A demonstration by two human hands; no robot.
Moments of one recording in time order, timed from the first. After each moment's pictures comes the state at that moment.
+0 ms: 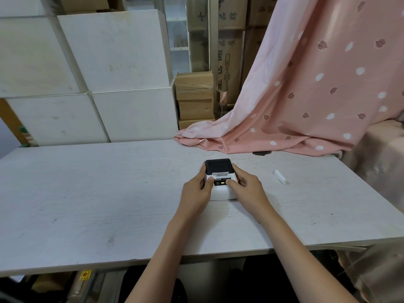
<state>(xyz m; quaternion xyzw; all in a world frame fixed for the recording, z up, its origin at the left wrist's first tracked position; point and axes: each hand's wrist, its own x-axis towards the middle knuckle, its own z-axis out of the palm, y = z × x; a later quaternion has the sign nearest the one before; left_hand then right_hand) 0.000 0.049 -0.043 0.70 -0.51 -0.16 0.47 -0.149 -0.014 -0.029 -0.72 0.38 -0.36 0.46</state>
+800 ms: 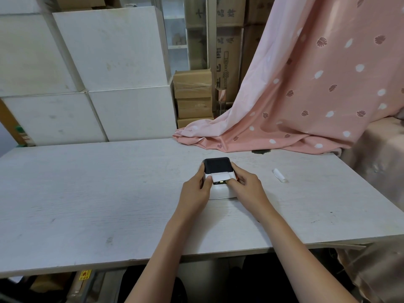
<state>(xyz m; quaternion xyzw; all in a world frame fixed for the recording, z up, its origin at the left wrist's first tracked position) -0.001 0.051 -0.042 0.69 -0.52 -0.17 0.48 -0.149 -0.019 -0.034 -0.72 0.36 -0.36 0.48</state>
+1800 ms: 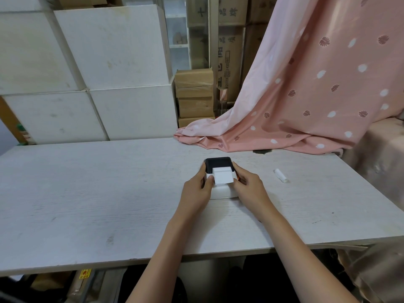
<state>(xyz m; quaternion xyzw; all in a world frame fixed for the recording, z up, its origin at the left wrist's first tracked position) -0.001 0.050 -0.043 0.69 -0.52 -0.18 0.47 -0.147 -0.021 -0.036 -0.72 0.37 -0.36 0.47</state>
